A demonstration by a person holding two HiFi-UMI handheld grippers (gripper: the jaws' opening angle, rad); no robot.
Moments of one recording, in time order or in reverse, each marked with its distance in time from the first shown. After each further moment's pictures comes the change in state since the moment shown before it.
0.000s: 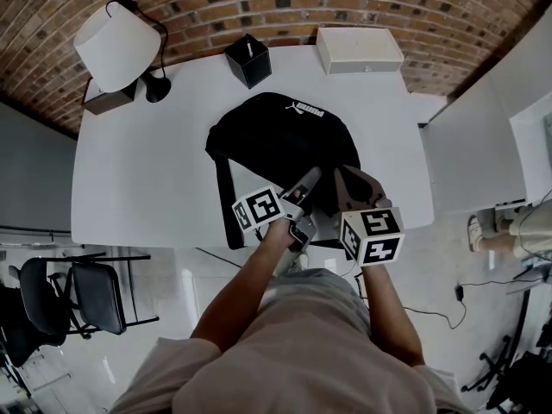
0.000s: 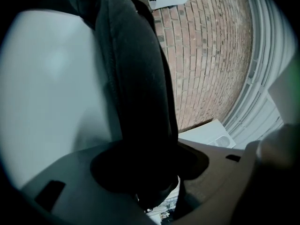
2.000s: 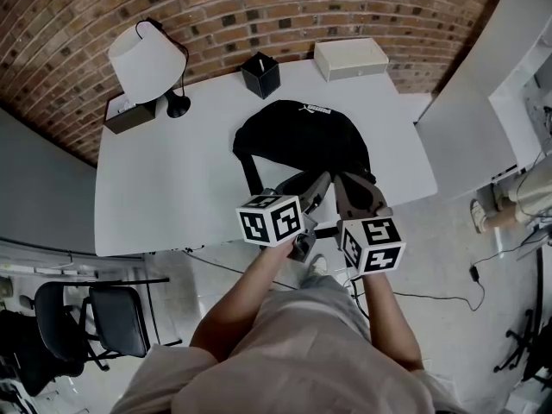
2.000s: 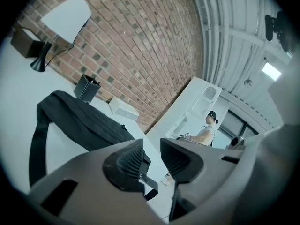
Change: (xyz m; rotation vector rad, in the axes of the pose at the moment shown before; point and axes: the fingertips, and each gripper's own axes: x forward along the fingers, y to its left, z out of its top) left arm -0.106 -0.119 -0.004 0.647 0.184 0.052; right arm -0.077 0.106 0.029 0.022 -0.120 -0.106
